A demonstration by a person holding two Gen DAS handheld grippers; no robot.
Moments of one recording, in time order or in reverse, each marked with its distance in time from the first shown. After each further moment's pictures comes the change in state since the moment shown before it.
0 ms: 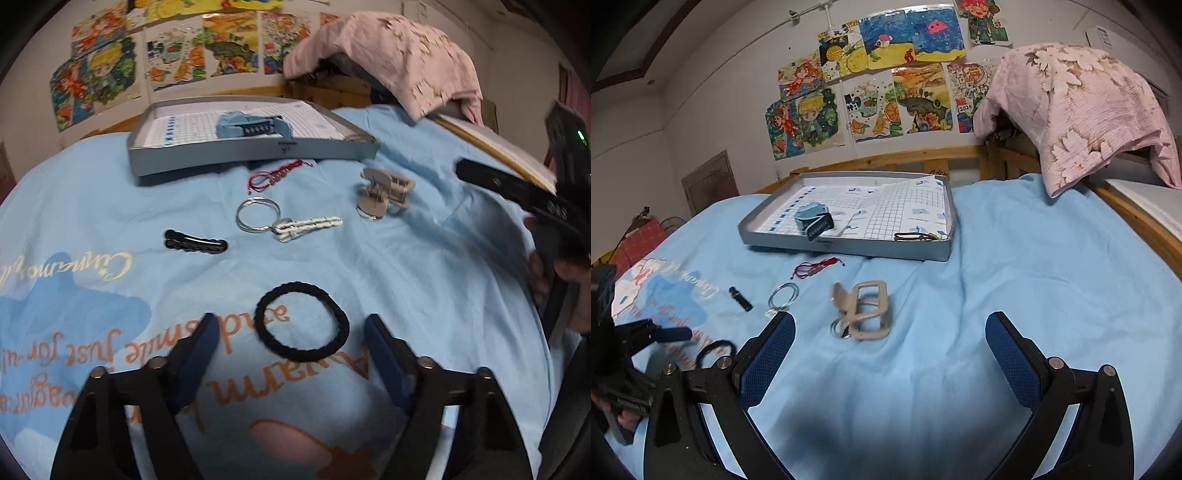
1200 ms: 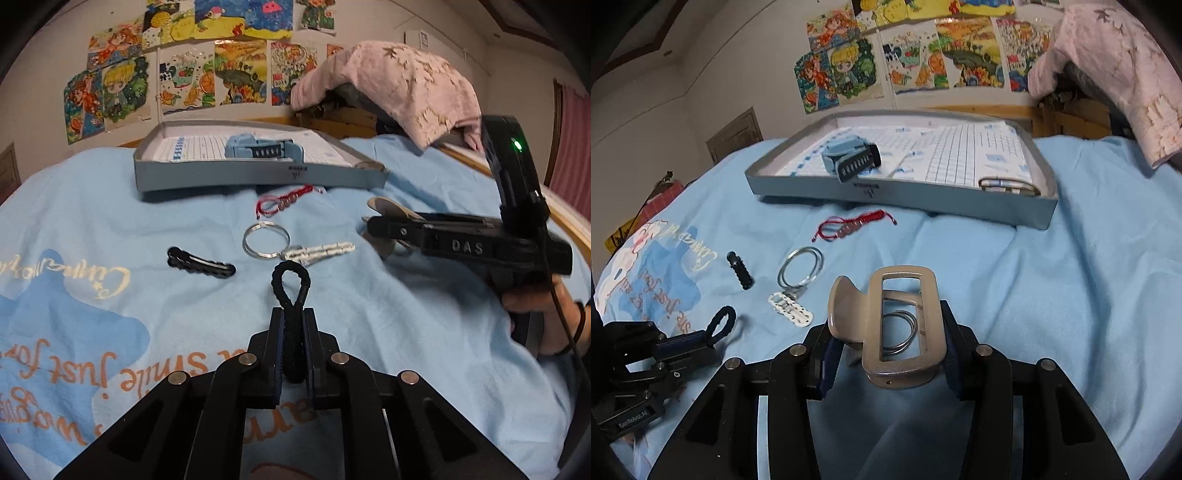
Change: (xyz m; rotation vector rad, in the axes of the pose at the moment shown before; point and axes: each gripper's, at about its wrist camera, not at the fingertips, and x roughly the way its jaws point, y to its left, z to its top) left arm 0.008 0.013 -0.004 -0.050 -0.175 0.000; right arm 0.091 0.047 -0.017 -0.066 0.146 0.131
